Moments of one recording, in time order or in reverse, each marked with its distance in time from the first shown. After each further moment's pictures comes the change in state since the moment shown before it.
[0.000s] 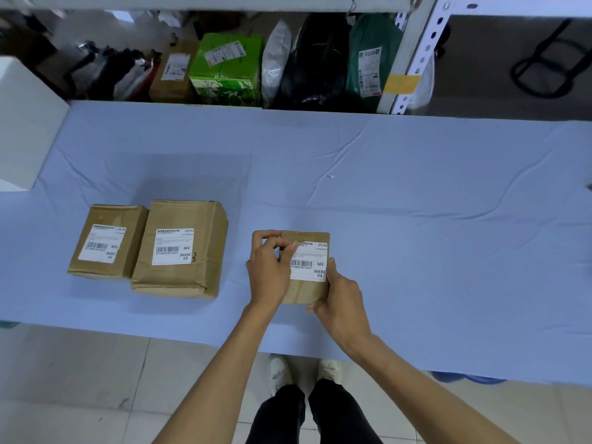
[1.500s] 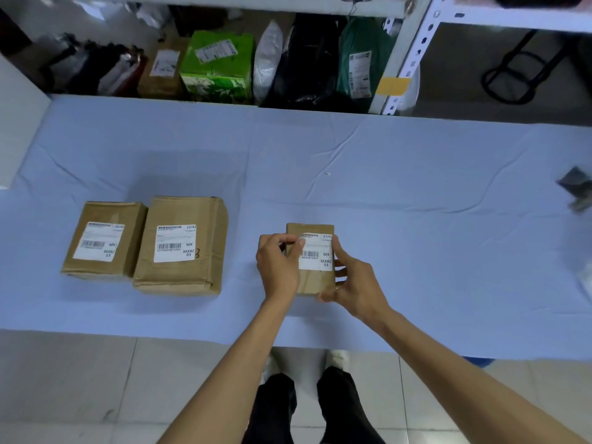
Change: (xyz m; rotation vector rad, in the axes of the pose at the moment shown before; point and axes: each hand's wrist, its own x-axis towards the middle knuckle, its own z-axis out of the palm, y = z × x) left_hand -0.007 0.006 0.006 -0.275 0.047 -0.136; right_hand 0.008 0.009 -0.019 0.228 -0.088 -0.003
